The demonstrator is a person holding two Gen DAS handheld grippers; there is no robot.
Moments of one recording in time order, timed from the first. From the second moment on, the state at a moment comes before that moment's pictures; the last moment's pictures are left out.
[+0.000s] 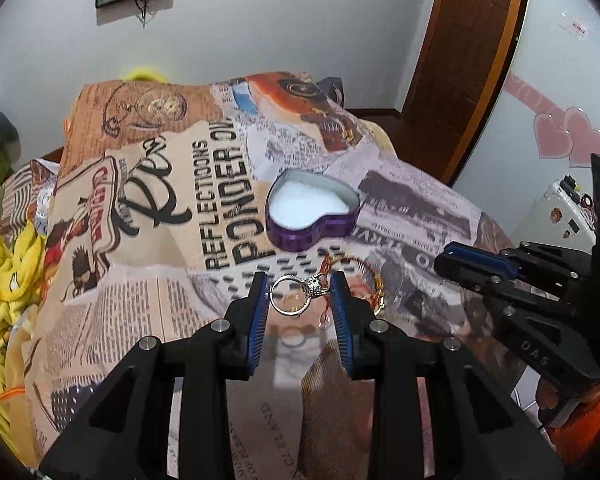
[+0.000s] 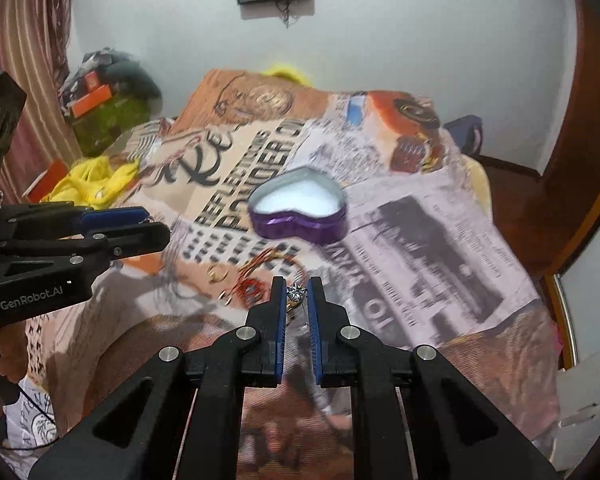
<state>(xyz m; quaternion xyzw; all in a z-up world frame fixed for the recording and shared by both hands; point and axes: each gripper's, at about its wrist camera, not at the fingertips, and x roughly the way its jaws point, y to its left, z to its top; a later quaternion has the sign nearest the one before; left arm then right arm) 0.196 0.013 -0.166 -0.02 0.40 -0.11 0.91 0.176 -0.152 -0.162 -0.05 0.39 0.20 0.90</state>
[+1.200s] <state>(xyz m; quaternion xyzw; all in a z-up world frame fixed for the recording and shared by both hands) 0.296 0.006 -0.154 -0.01 0.39 -0.12 0.92 0.254 -0.146 -0.146 -0.03 0.33 0.22 0.92</state>
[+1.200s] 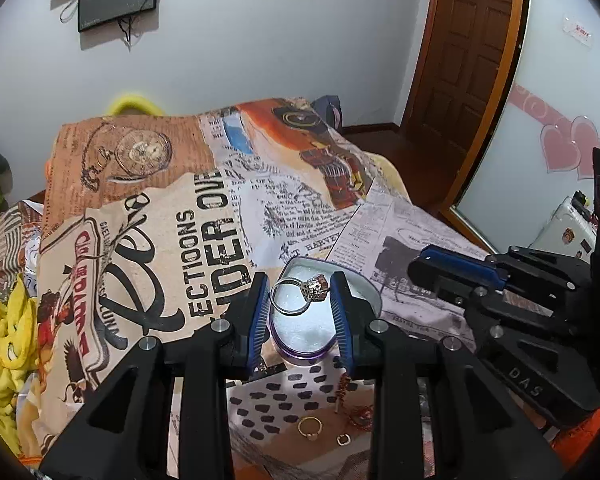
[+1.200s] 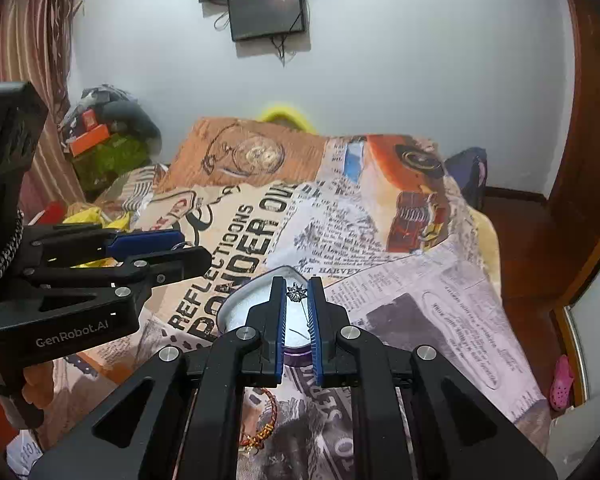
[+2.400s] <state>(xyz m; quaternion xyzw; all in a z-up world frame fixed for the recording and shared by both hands) 0.324 0.023 -0.185 -0.03 0.46 -0.14 0.88 0.306 -0.122 -0.192 -0.08 0.45 0.27 0.85</state>
